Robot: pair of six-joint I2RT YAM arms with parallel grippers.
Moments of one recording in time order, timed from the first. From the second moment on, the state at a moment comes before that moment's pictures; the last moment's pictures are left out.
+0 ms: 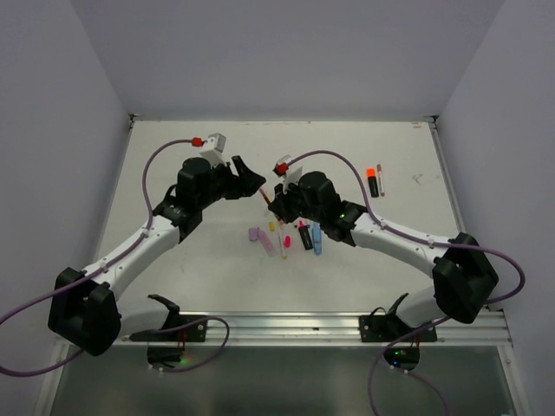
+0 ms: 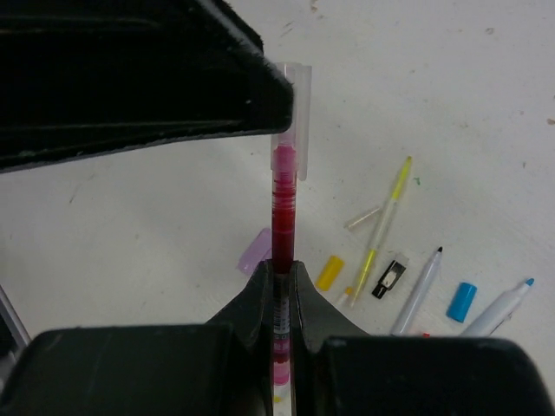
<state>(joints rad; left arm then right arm) -0.45 1.22 0.85 0.07 0.20 -0.61 0.80 1.46 0.98 0.04 -0.07 0.18</state>
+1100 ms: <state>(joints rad) -0.53 1.26 0.89 0.01 0.04 -0.70 0.86 1.45 0.94 0.17 -0.01 0.21</state>
